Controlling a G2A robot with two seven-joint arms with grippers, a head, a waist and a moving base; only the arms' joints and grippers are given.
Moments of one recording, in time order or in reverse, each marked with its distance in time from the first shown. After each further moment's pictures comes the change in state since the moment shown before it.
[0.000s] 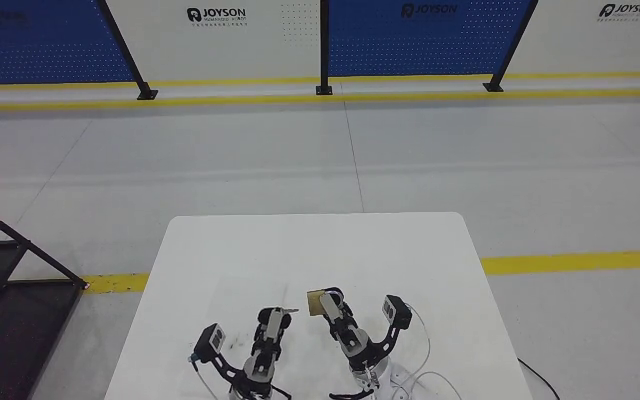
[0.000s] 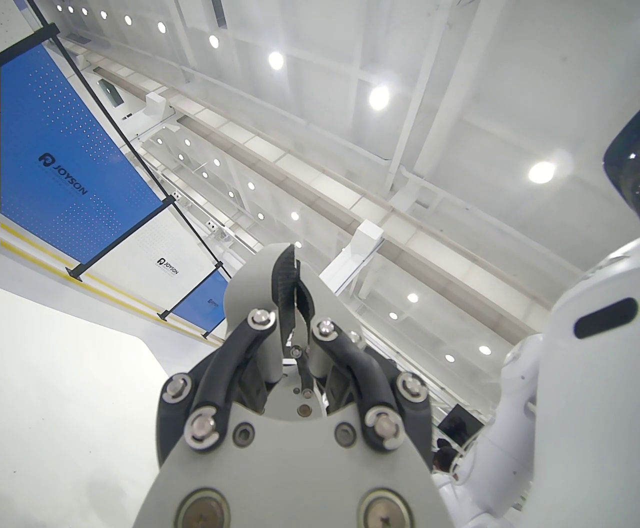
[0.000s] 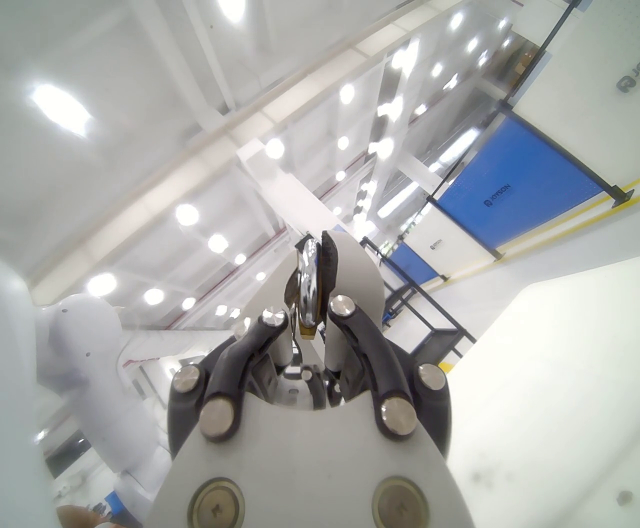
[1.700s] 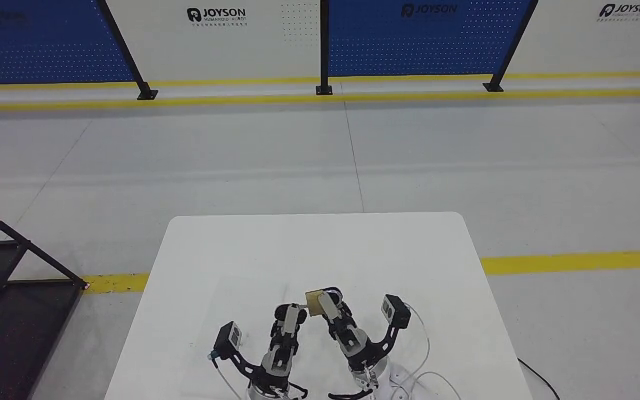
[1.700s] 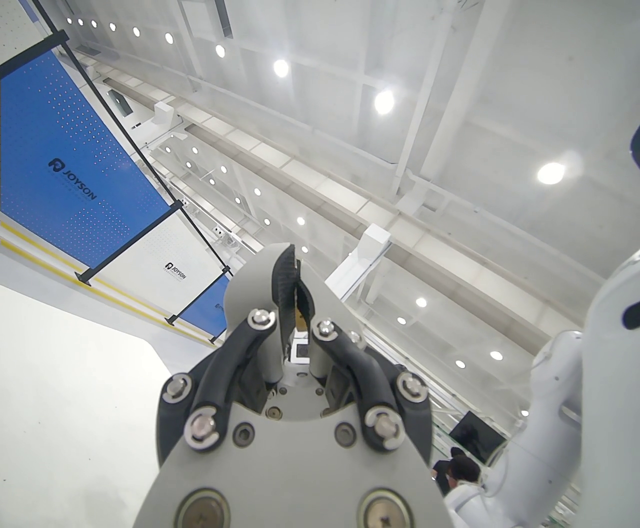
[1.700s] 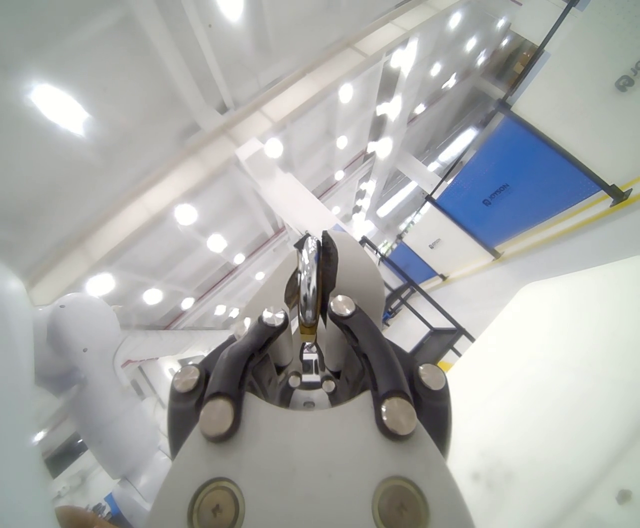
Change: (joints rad) left arm -0.064 -0.077 0.055 0.091 0.056 0.054 0.054; right arm -0.004 0.000 0.001 -0.016 0.020 0.025 0.035
